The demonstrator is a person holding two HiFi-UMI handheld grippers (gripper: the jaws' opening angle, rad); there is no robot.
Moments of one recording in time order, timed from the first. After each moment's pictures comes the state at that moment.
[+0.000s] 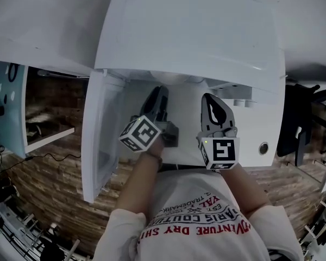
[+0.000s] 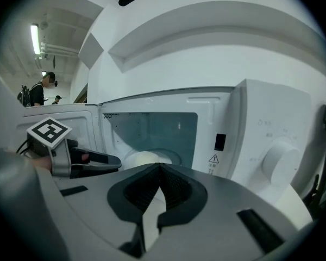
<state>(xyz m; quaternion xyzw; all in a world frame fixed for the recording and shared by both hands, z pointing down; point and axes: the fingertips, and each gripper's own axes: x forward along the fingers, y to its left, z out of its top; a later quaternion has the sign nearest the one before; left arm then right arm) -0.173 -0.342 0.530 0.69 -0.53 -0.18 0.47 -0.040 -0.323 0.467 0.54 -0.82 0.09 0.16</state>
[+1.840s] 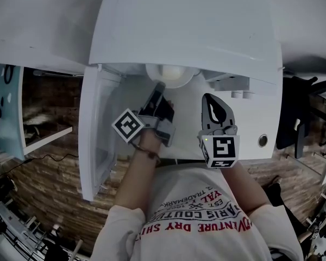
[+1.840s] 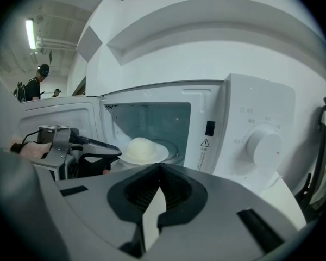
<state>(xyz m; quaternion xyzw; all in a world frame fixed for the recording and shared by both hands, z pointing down) -0.156 -0.337 0.521 0.60 -0.37 -0.35 0.62 -0.027 -0.302 0.483 0.54 -0.81 0.11 0.20</state>
